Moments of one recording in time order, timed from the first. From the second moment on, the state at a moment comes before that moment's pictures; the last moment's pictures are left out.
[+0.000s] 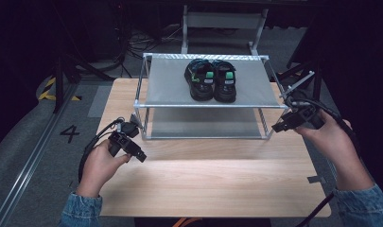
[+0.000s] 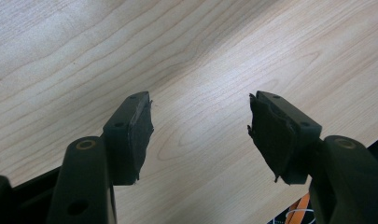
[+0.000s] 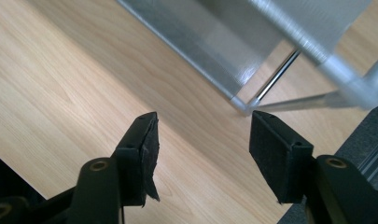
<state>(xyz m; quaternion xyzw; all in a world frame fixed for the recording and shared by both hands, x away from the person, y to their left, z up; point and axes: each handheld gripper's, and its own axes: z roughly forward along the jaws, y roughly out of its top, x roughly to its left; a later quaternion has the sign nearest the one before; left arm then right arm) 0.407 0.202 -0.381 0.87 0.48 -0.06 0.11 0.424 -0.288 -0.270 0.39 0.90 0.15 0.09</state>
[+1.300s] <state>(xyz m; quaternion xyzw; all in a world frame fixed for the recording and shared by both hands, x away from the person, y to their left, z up) 0.405 0.193 -0.392 0.88 0.46 -0.07 0.10 0.399 -0.303 -0.426 0.38 0.90 0.17 0.08</state>
